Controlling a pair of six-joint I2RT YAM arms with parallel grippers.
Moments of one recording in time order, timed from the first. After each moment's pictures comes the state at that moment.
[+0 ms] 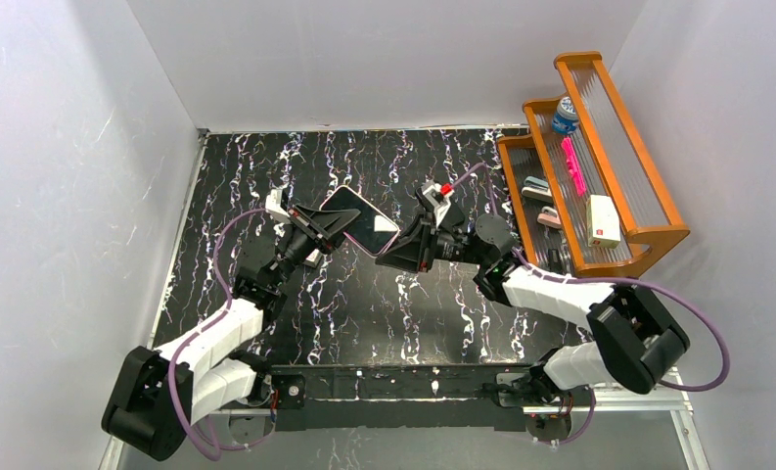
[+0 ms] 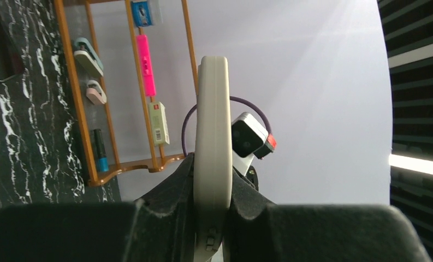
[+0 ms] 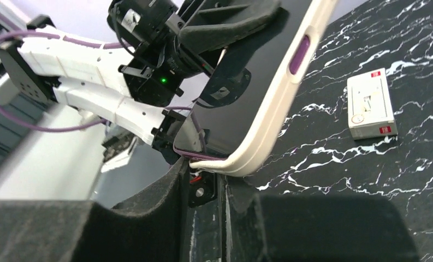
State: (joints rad) left arm -0.43 1.03 0.38 0.85 0.34 -1.59; right arm 0.73 1.35 0.62 0.91 -0.76 0.71
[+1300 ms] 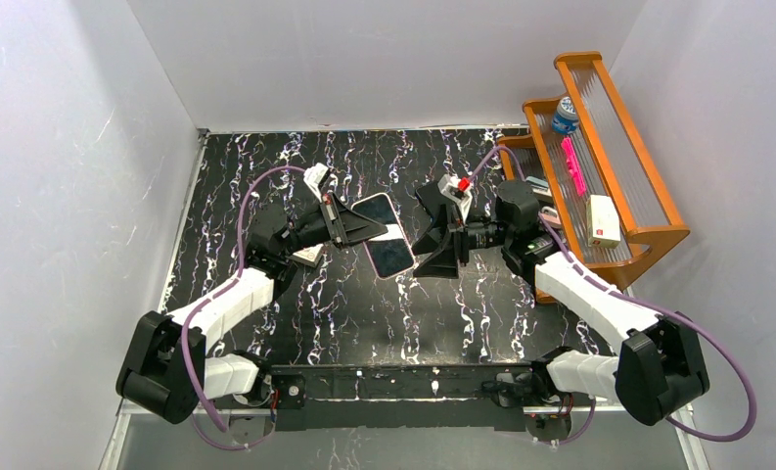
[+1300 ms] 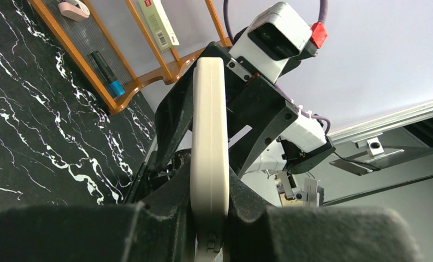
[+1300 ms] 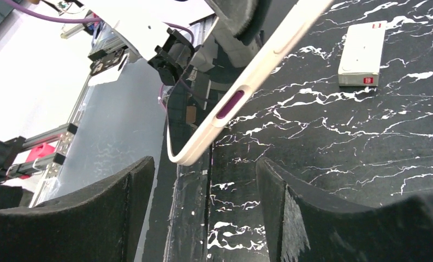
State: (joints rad) left arm -0.42 1.22 0.61 0.80 0.83 -1.30; right arm 0.50 1.20 0.77 0.24 -1.18 0.30
